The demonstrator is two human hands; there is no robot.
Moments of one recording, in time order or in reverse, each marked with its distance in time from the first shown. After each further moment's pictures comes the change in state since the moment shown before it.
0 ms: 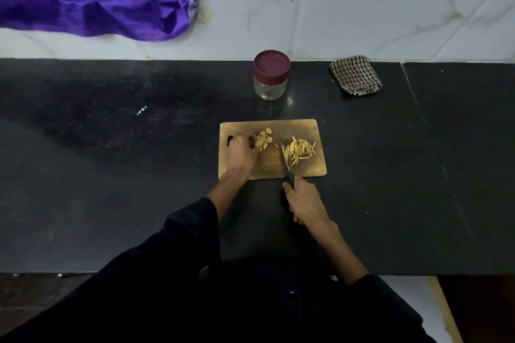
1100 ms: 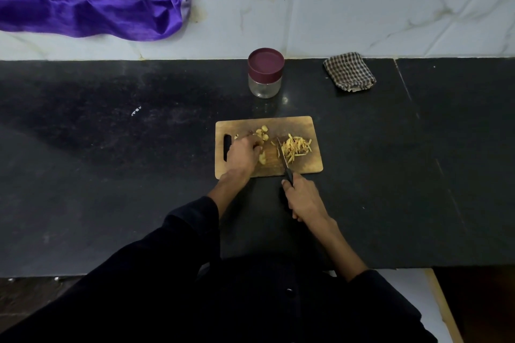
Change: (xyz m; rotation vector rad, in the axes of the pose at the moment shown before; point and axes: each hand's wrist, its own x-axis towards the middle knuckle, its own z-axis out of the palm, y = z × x) left_hand -0.005 -0.001 0.012 0.090 -0.065 0.124; right_hand -0.002 0.003 -0.003 0.006 0.011 0.012
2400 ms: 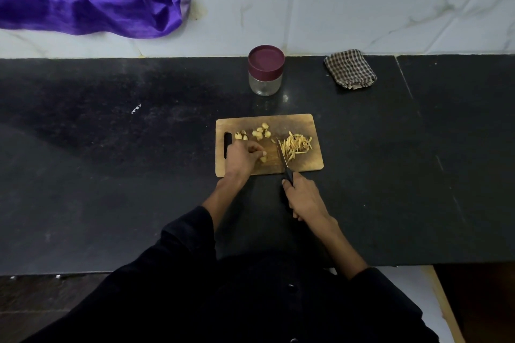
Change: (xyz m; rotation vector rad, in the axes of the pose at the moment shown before) left_hand -0.013 0.000 -0.008 -0.265 -0.064 -0.155; right_hand 0.001 0.003 0.003 -0.026 -0.008 -0.002
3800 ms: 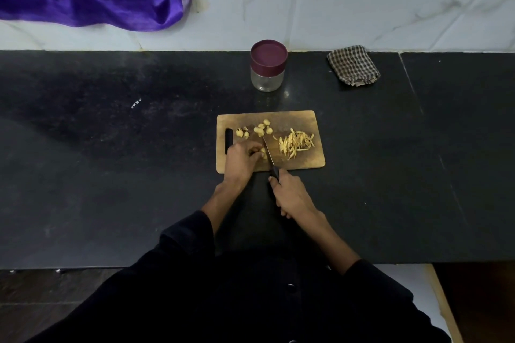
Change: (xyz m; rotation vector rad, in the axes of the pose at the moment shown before) left_hand -0.006 -0.021 0.006 0.069 0.060 0.187; right_hand -0.002 -0.022 0.014 -0.011 -0.061 -0.063
